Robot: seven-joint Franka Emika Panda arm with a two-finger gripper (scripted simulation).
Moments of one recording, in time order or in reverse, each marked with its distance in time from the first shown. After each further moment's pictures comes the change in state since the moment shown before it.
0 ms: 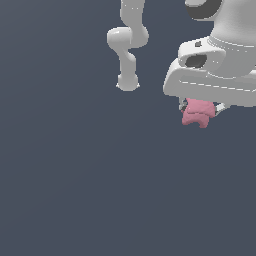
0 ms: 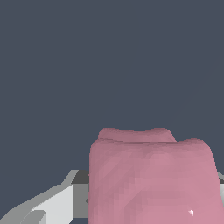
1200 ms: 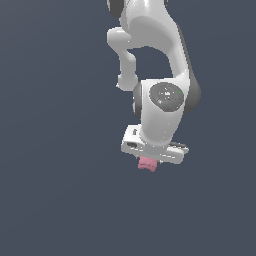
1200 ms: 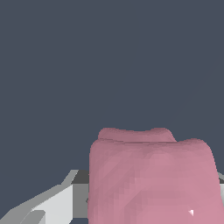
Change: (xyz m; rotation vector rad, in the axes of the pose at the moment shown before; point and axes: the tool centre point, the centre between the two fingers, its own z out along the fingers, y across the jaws) arm 0.065 0.094 0.210 0.000 -0.002 0.001
